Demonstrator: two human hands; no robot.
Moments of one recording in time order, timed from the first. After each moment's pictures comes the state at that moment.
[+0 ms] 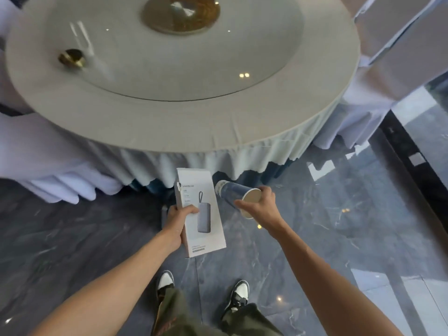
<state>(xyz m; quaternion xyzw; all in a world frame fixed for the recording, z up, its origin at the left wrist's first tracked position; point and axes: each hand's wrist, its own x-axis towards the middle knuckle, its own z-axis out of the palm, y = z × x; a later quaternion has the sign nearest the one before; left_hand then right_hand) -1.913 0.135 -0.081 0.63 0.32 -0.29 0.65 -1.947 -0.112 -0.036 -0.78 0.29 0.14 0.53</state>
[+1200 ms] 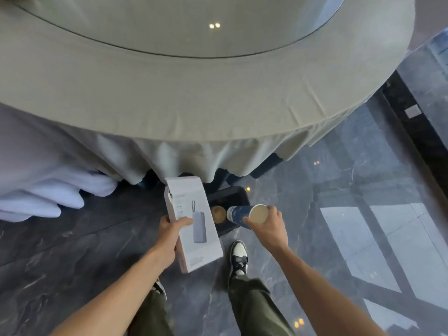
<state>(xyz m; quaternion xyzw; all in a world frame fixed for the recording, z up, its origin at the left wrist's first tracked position) -1.790 0.396 -0.278 0.61 0.31 -0.40 0.61 -1.882 0.141 -0.229 -0.80 0.47 0.18 0.32</state>
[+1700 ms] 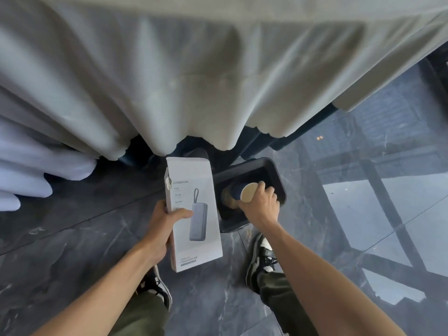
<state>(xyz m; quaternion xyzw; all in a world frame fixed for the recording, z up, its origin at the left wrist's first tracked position) -1.767 0.437 -0.463 0.64 0.22 -0.44 0.59 -1.838 0.189 -0.493 -0.86 0.44 0.21 0.17</state>
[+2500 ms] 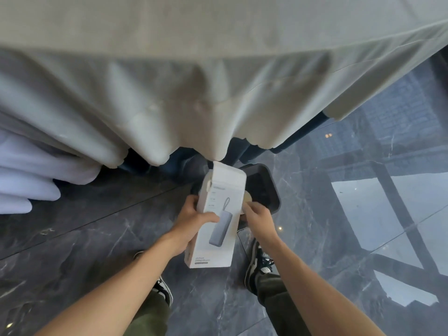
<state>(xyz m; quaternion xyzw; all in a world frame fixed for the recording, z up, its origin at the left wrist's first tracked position) -1.769 0.361 -0.445 0.67 0.13 -0.51 0.52 -1.866 0.180 -0.467 -0.66 0.49 0.18 0.53</state>
